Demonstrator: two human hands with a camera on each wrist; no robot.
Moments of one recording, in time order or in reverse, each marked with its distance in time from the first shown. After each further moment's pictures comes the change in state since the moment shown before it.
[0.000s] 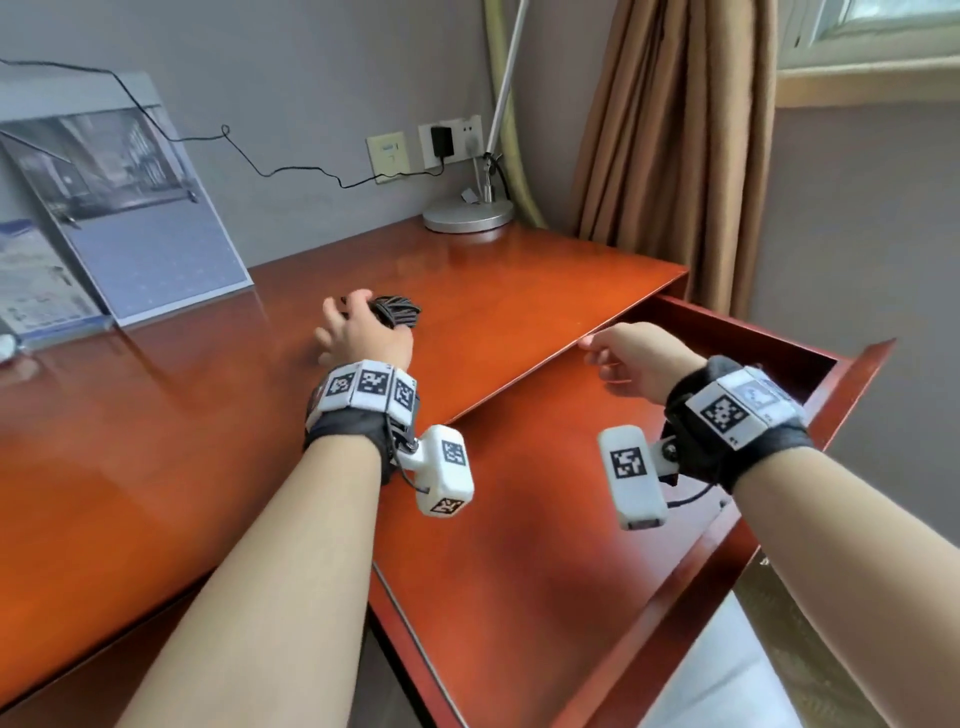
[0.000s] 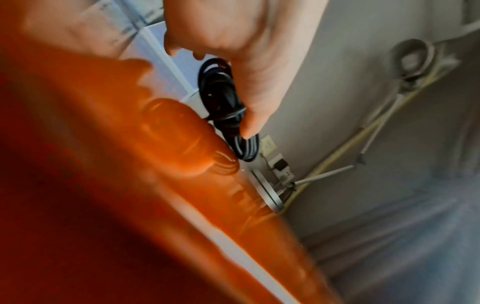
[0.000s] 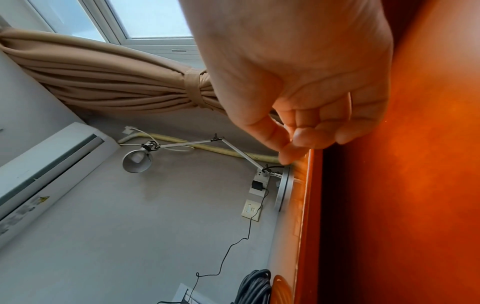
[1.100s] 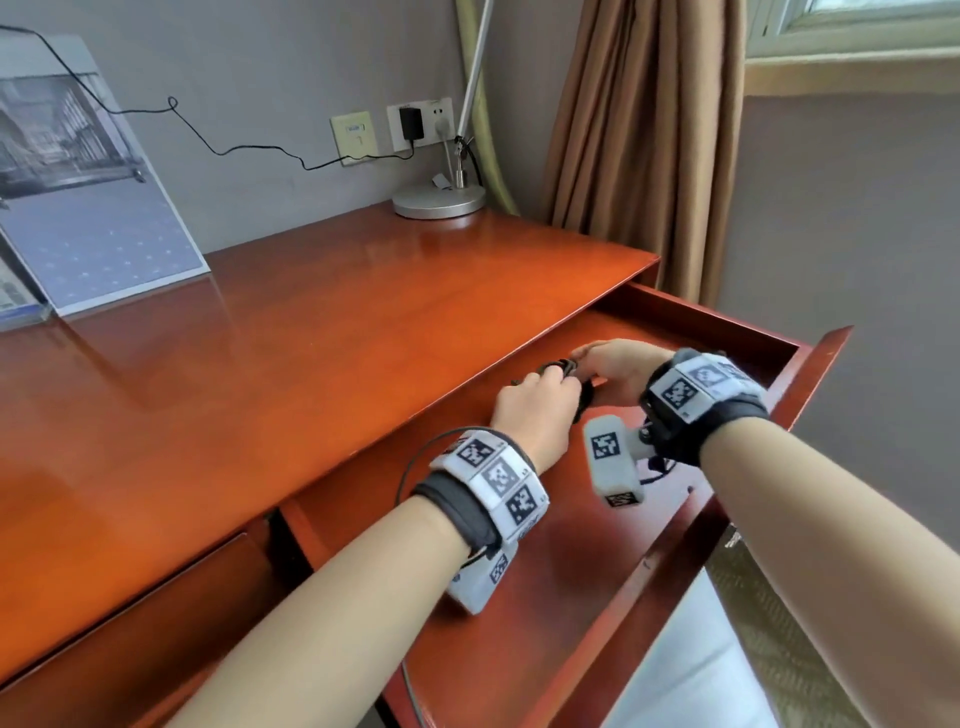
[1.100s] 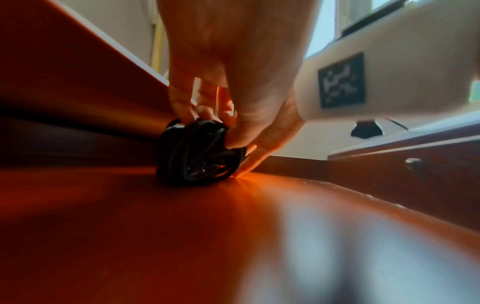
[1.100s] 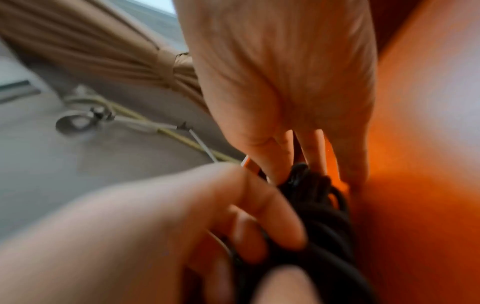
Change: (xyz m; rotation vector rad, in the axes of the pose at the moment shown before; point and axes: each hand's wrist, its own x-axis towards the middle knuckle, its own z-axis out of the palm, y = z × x) left_hand -0.138 0.054 0.062 0.485 -0.511 0.927; right_hand 0.044 0.033 -0.017 -0.344 -0.159 0.128
